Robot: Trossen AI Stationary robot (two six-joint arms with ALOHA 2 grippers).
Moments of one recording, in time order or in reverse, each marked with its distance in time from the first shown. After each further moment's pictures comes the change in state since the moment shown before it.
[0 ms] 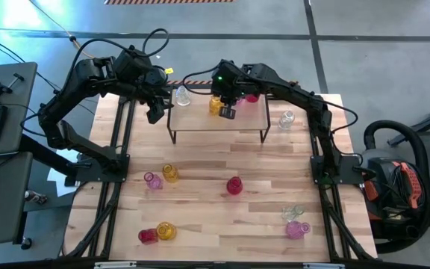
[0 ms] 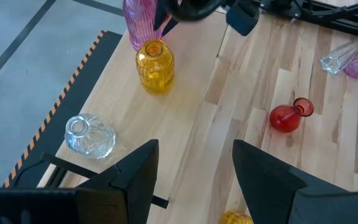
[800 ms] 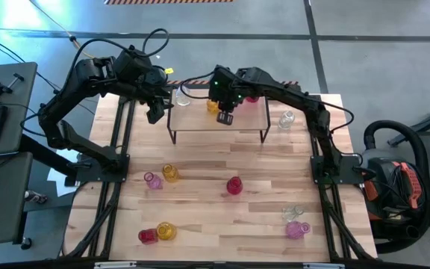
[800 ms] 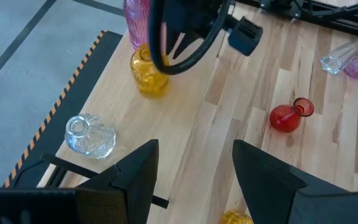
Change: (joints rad) left arm 0.000 0.000 0.000 0.000 0.000 0.000; right arm -0.006 0.026 -0.068 0.032 -0.125 0.061
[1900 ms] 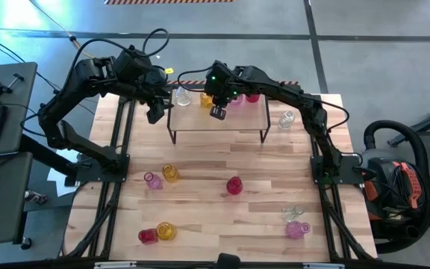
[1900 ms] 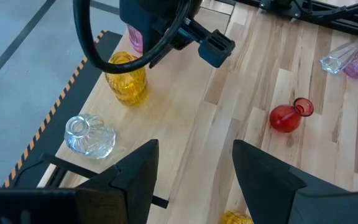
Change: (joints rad) left arm 0.000 0.000 0.000 0.000 0.000 0.000; right arm -0.039 0.040 0.000 0.131 -0.007 0.016
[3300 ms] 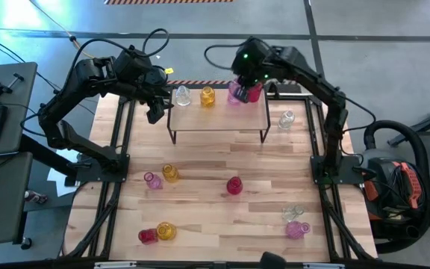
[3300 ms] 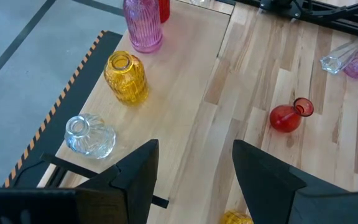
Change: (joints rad) left arm 0.000 0.000 0.000 0.000 0.000 0.000; right arm -0.082 -0.216 0.070 -0.210 0.095 0.018
